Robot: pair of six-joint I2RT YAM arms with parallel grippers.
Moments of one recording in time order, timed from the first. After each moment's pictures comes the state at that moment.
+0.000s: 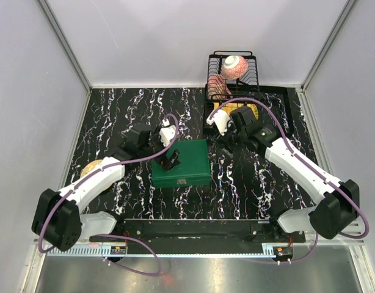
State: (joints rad) left arm -0.47 1.21 0.79 -0.19 0.48 0.28; right arm 0.58 1.35 1.19 -0.66 -0.05 -0.42
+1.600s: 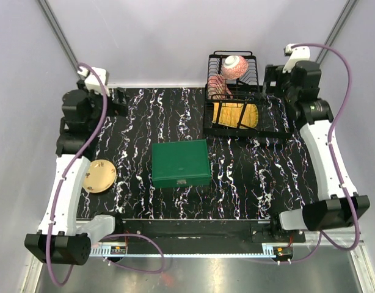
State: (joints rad) left arm -0.08 1.07 1.22 -0.31 0.16 0.09; right arm 0.12 1.34 1.52 -0.48 0.12 -0.04
